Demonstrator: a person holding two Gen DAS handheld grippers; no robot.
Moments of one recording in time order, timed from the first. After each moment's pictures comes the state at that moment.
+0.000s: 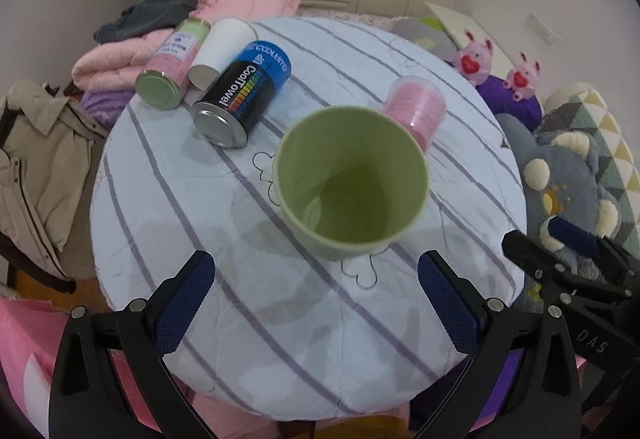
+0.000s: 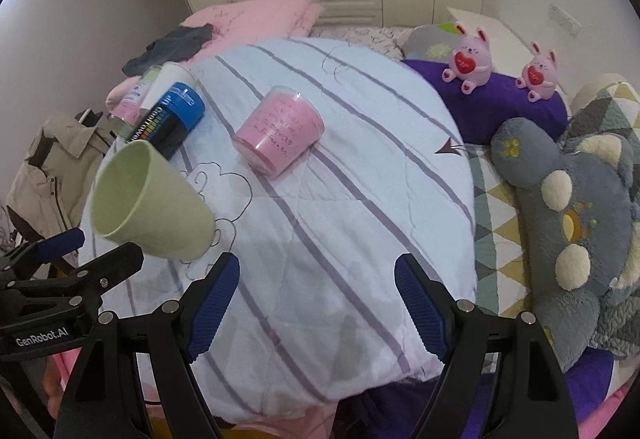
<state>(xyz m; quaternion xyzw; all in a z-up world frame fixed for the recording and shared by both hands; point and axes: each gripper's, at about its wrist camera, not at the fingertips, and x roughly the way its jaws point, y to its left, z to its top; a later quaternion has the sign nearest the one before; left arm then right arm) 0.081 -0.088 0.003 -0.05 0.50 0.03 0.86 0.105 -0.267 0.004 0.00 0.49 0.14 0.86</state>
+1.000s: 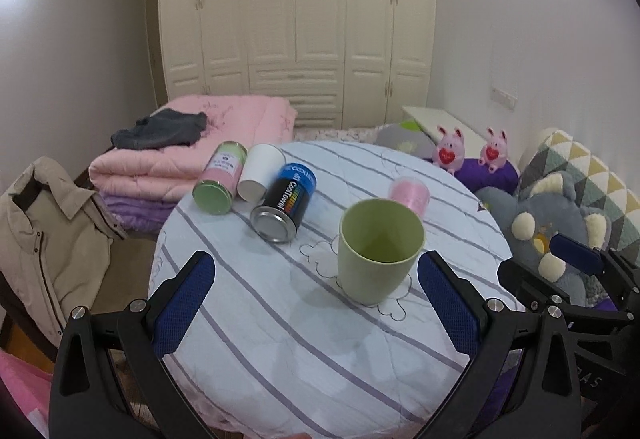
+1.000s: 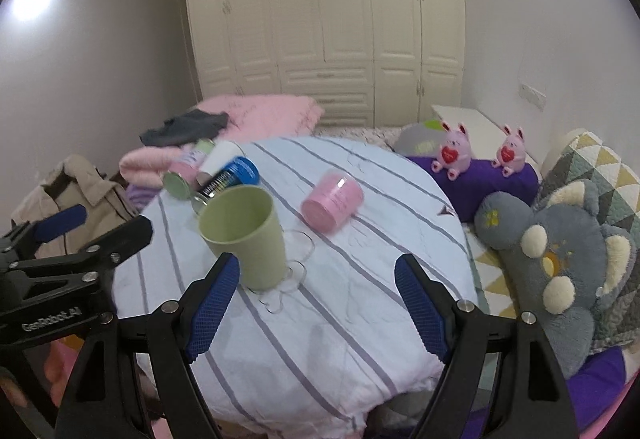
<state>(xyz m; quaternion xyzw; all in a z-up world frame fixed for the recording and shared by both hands) 0.000 -0.047 0.047 -0.01 0.29 0.01 0.96 0.005 -0.217 0.041 0.00 0.30 0.12 0.95</state>
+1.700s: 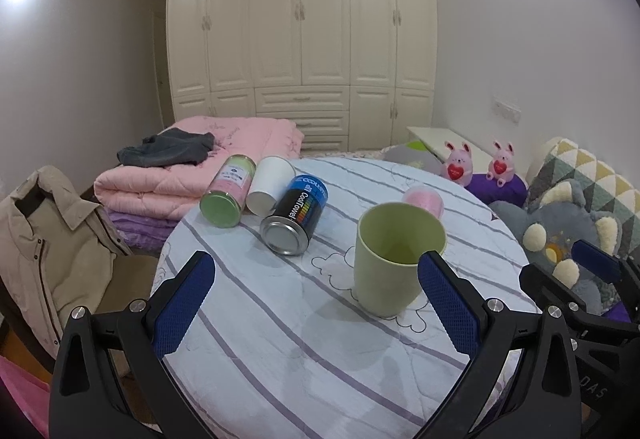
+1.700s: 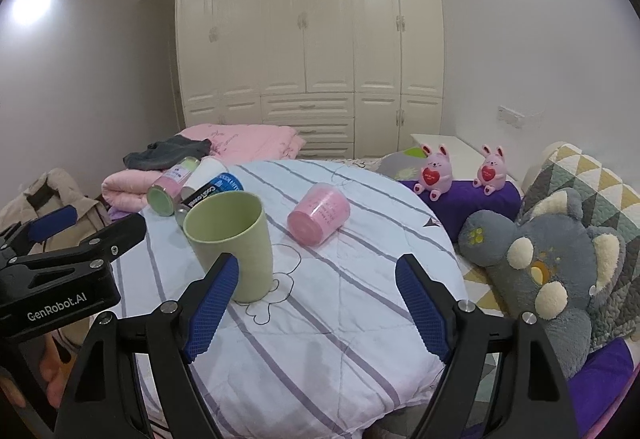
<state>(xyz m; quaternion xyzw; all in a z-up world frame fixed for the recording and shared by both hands) -0.003 -0.042 0.027 -0.01 0.24 0.02 0.97 -0.011 -0.212 0.020 0.00 0.24 0.07 0.97</state>
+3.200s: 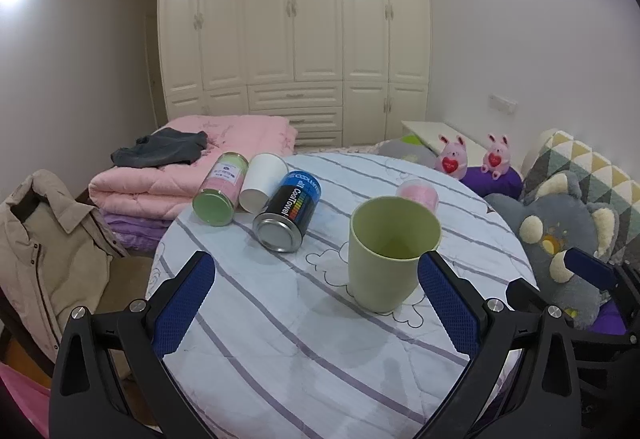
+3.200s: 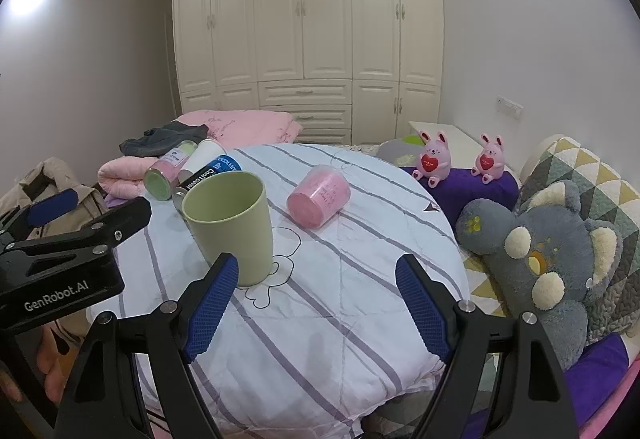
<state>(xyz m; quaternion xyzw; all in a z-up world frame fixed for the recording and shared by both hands) 0.000 -0.047 0.026 0.00 0.25 0.01 0.97 -0.011 -0.207 0.013 -0.01 0.27 0.07 0.96</state>
